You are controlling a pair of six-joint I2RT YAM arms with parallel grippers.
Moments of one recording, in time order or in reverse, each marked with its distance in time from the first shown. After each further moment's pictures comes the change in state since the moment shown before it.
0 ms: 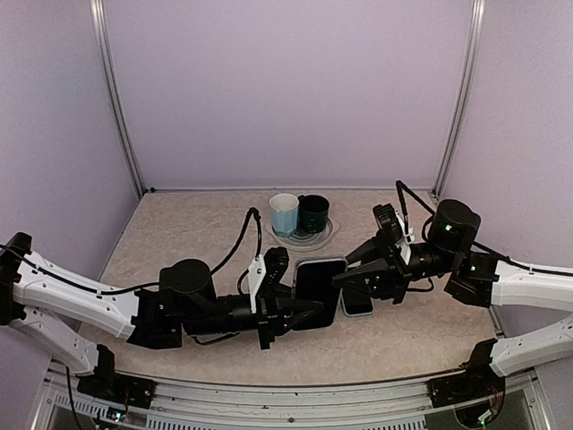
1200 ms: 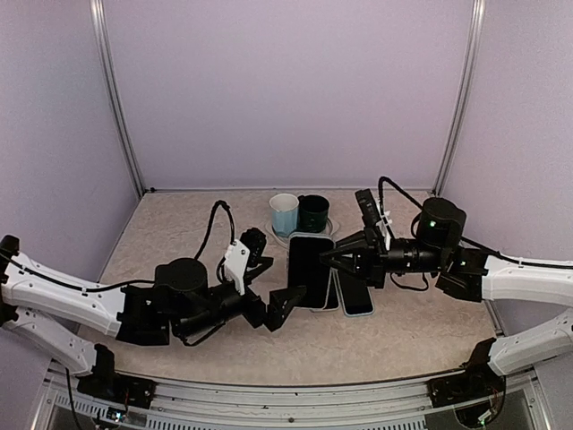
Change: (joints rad) left arm 0.009 -0.086 -0.047 -0.142 -0.386 -0.039; right arm -0.030 0.066 0.019 -0.011 0.195 0.164
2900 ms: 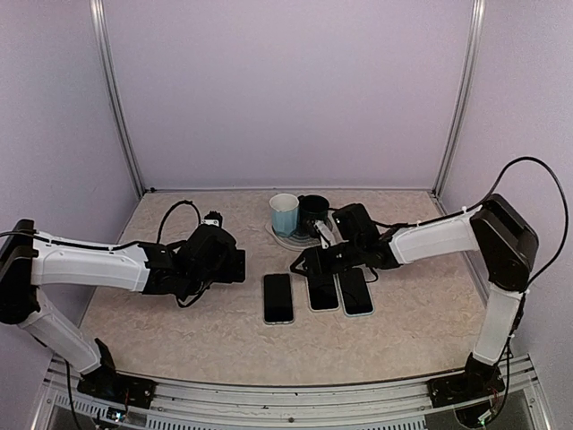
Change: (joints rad) left arm 0.402 0.174 0.199 -0.711 -0.310 -0.434; right arm -0.119 0.771 0.405 -0.306 0.253 0.230
